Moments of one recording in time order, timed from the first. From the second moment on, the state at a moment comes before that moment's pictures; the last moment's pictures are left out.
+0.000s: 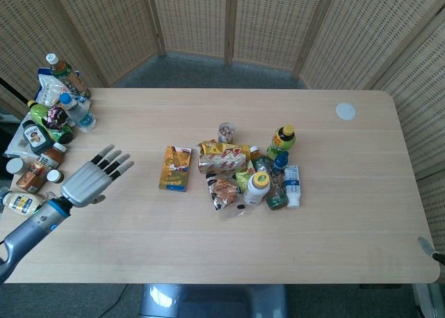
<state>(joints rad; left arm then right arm) -0.60 -1.28 -0.03 -1.17 1.85 1.05 0.05 -0.09 -0.99 0.14 -1.73 -1.45 1.68 0.05</state>
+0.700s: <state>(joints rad) -0.90 -1.59 0.02 -0.88 1.87 0.82 0.14 -0.08 -0.98 0.16 -1.71 -1.40 1.66 0.10</state>
